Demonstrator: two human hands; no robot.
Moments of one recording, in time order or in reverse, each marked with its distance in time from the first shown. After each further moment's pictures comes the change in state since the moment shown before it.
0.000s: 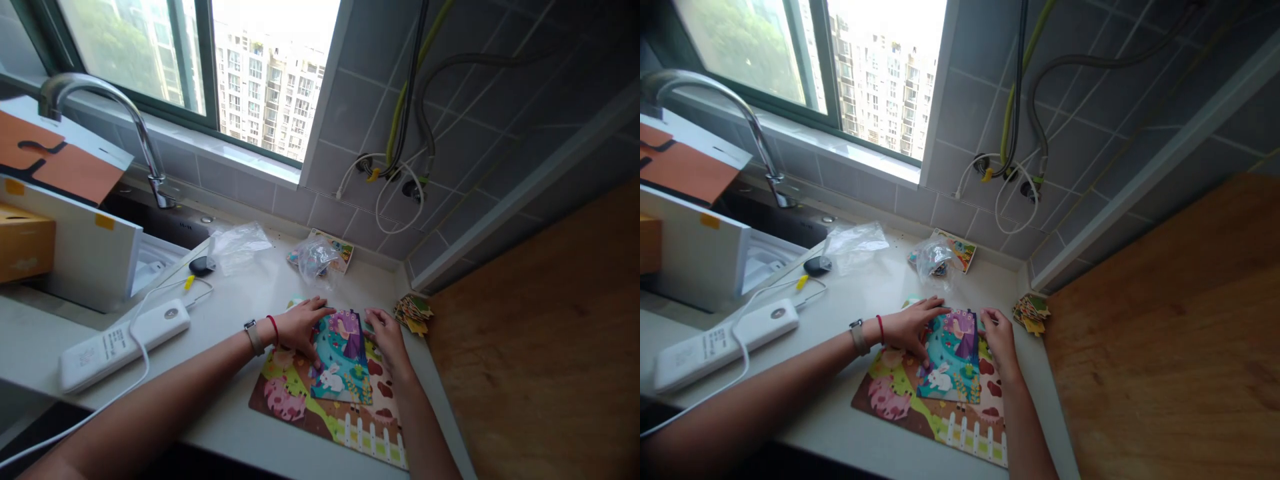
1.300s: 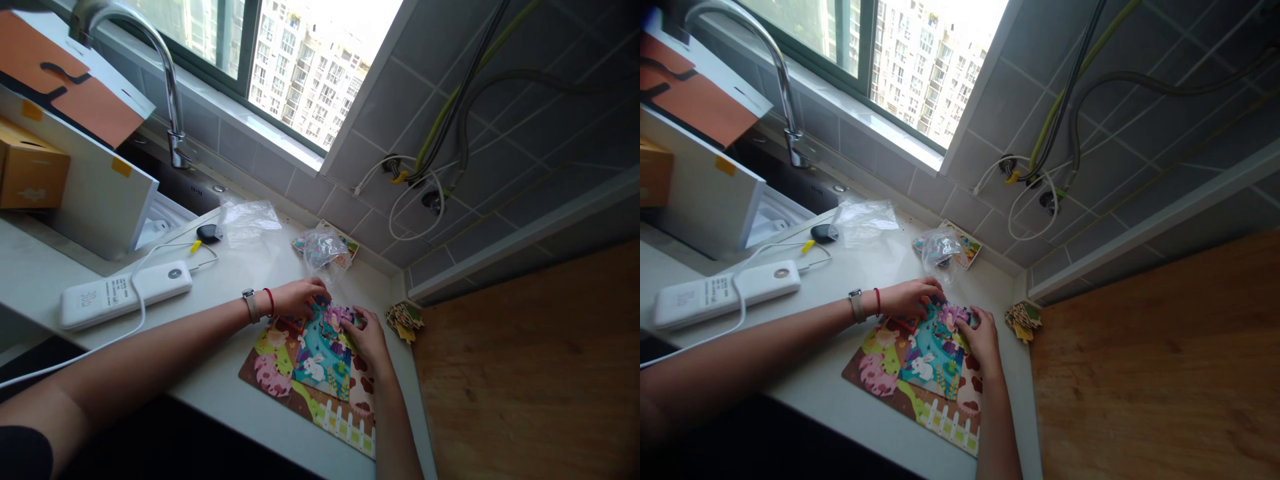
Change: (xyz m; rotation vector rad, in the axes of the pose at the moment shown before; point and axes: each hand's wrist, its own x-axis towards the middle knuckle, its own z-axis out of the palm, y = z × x) left_hand 0.005 -0.014 -0.011 -0.088 0.150 0.121; right_hand -0.001 0.004 0.004 -0.309 -0.047 -0.159
